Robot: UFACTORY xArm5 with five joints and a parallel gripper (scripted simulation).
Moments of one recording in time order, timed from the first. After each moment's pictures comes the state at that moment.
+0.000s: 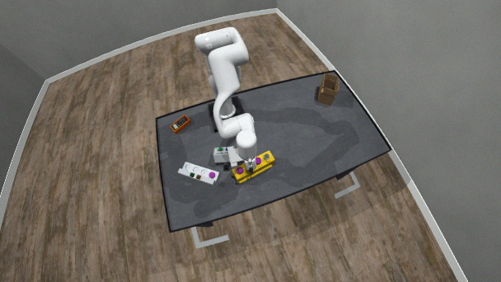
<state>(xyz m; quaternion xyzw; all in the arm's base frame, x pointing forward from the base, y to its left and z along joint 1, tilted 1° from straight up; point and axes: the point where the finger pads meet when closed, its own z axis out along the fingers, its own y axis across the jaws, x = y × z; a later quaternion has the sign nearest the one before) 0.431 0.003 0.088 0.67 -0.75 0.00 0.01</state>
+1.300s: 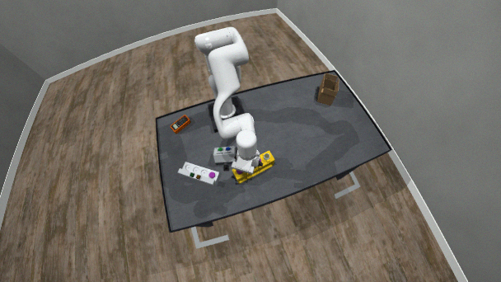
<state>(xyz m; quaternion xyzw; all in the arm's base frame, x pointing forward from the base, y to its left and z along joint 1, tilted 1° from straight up) 0.431 0.003 0.089 0.95 -0.33 -0.01 0.00</state>
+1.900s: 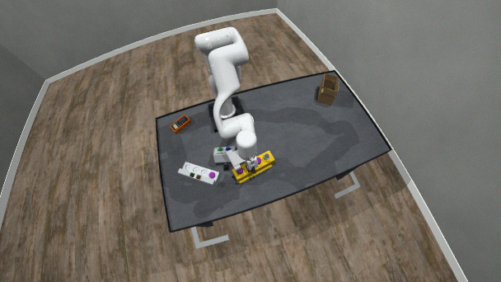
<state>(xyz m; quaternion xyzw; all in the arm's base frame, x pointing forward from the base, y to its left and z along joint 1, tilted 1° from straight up) 0.431 0.003 0.089 0.75 -0.67 -0.01 0.01</state>
